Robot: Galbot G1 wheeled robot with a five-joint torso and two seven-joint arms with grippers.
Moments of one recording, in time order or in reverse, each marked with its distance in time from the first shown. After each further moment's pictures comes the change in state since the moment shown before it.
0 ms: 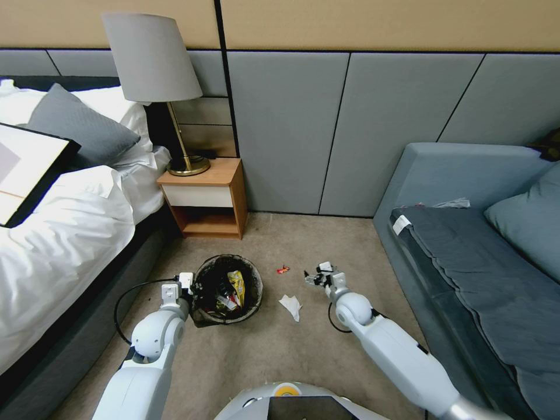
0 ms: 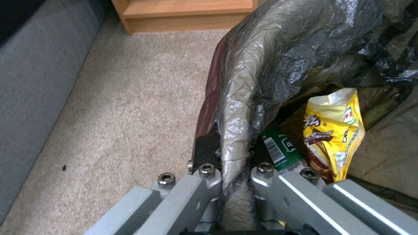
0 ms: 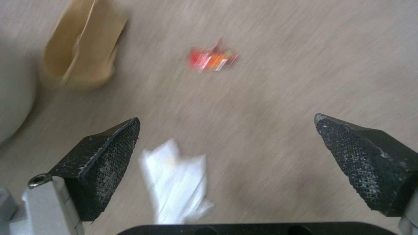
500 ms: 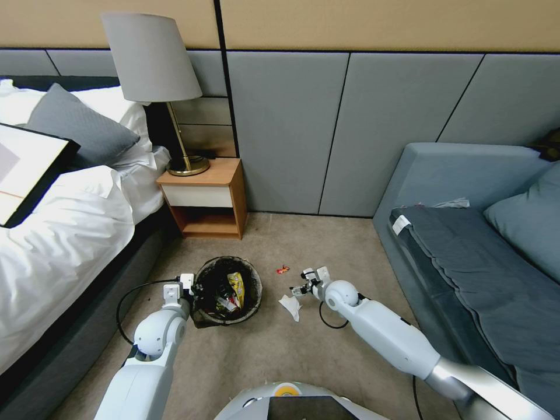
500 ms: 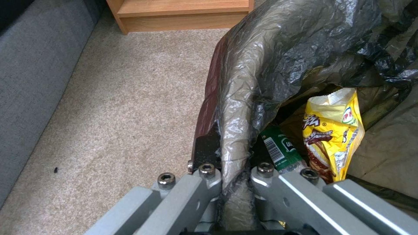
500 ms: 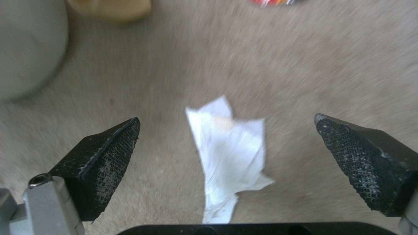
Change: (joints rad) left arm -0.014 -0.008 0.015 0.024 0.010 -0.007 0.005; right arm 0.122 0.079 -0.184 -0.165 0.086 -0.069 -0.018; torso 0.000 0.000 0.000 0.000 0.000
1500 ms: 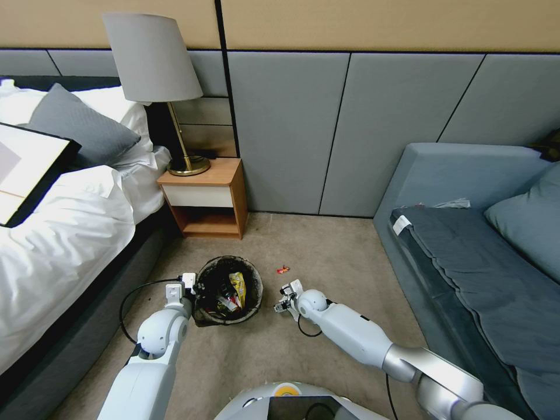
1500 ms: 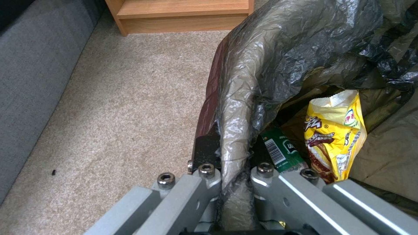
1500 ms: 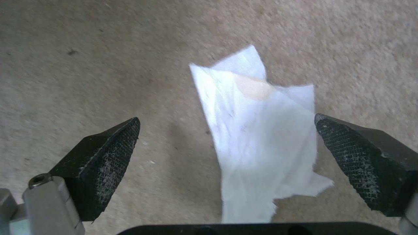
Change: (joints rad) left arm -0.007 0.000 0.000 0.010 0.002 -0.003 0.007; right arm 0.013 0.145 -0.065 -0.243 -0.105 0.038 -0.015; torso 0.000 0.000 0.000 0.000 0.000
